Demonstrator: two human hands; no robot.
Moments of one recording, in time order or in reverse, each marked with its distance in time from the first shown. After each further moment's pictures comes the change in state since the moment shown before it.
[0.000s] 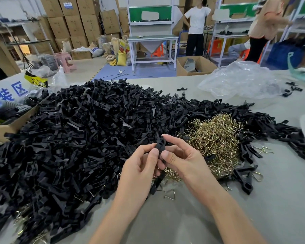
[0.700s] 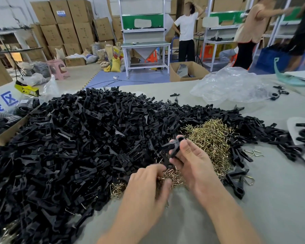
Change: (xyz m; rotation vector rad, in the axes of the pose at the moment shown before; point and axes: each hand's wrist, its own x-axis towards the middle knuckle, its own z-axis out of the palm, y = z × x) left_hand -0.013 -0.012 0.013 0.845 -0.155 0.280; right_hand 0.006 -0.015 -0.016 0.337 0.155 -0.027
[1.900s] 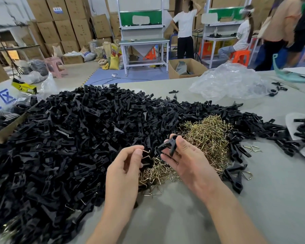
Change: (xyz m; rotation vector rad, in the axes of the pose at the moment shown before) left_hand 0.014 0.001 -0.026 -0.616 0.386 -0.355; right_hand -0.002 -0.001 0.000 0.053 -0.057 0.109
